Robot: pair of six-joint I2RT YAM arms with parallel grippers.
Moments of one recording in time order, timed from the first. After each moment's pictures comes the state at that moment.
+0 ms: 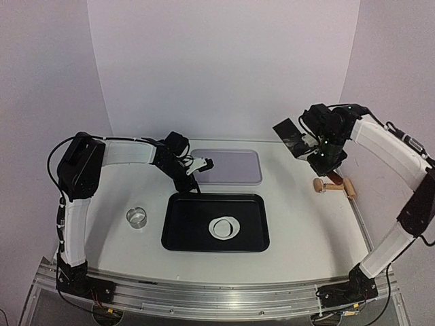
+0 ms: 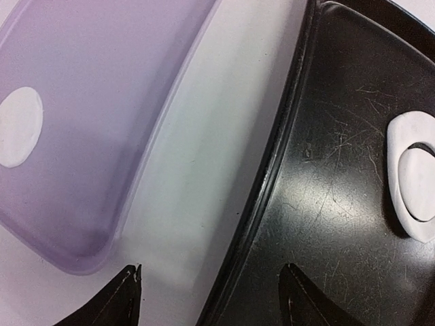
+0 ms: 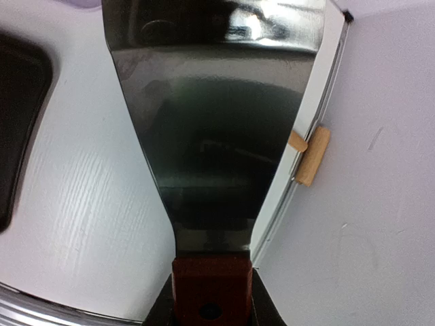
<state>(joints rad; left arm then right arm) -0.60 2.13 1.59 -0.51 0.34 0.56 0.48 1.57 1.59 -1.33 0.40 -0.07</state>
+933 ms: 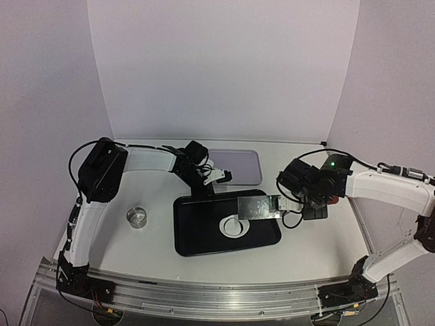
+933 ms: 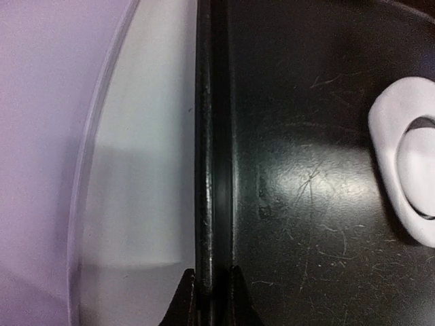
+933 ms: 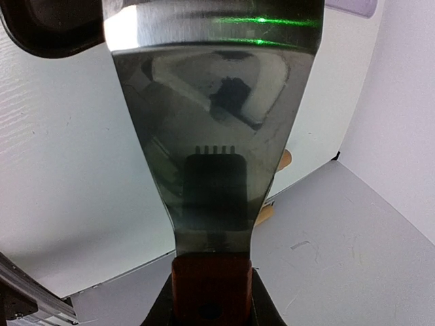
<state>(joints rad) -0.70 2.32 1.75 -0.50 0.36 0.68 0.86 1.39 1.12 -1.13 0.63 -0.70</state>
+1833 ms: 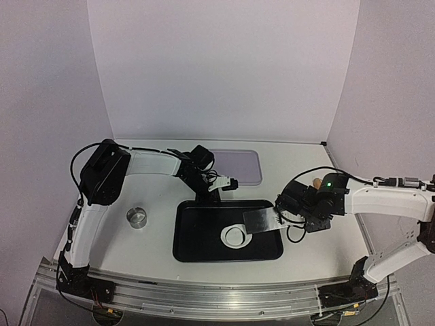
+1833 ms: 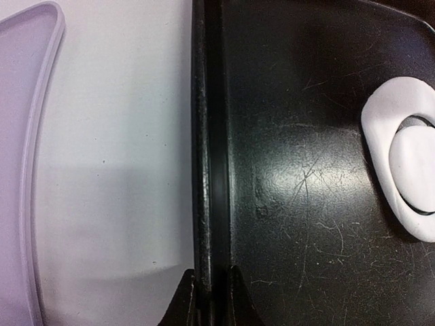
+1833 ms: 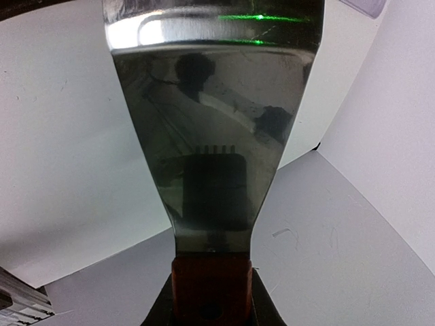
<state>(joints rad) -0.75 2.31 1.73 -0.51 0.44 0.76 0.95 1.36 0.94 -1.07 0.79 -0.71</state>
